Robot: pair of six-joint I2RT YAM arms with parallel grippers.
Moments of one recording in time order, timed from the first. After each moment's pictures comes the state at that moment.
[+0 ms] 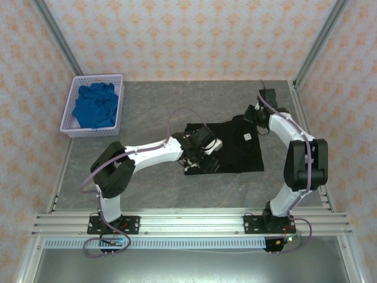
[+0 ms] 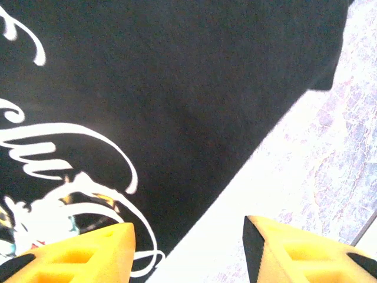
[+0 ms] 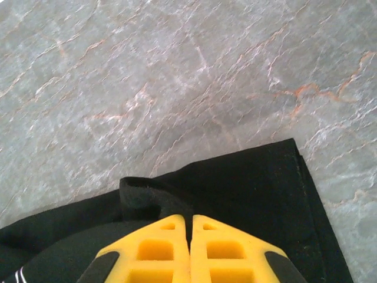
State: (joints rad) left arm -0.86 1.87 1.34 -0.58 0.21 -0.28; right arm 0.05 1.73 1.25 -0.46 -0.10 0.45
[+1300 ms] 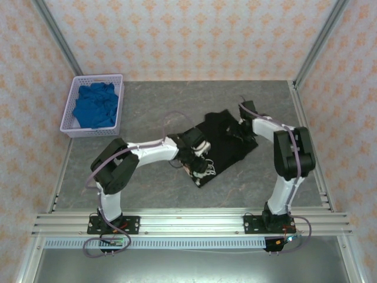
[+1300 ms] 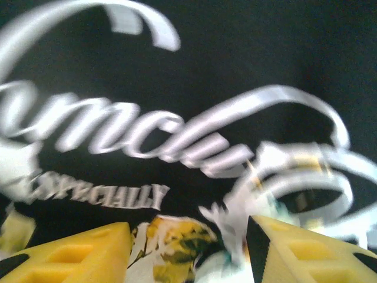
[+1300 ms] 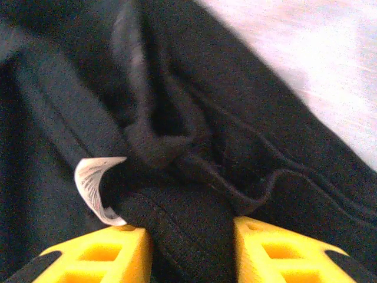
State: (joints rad) left arm -0.82 1.86 1.19 -0.55 0.21 -0.26; right arm 0.22 1.90 1.21 -0.45 -0.16 0.52
